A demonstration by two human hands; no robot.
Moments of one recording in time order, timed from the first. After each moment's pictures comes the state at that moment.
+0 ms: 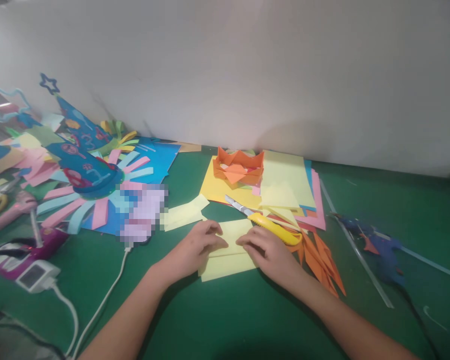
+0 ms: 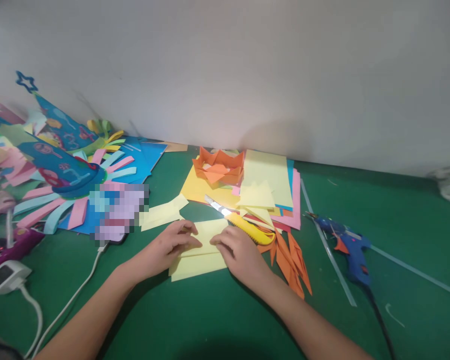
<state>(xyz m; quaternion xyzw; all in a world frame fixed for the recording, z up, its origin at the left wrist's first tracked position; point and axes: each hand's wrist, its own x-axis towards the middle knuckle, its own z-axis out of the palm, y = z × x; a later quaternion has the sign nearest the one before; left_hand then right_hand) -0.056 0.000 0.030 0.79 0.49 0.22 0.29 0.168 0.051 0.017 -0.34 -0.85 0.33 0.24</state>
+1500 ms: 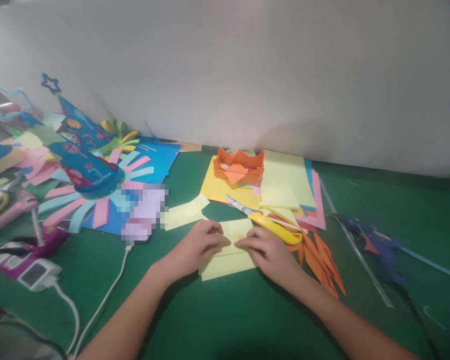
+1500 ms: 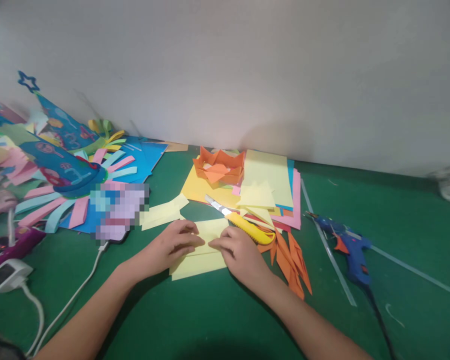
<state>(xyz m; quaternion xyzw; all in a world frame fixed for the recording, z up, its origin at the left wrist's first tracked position) -0.053 0.002 0.036 0.80 0.49 0.20 0.28 0.169 0.050 0.015 -0.33 -0.86 0.30 0.24</state>
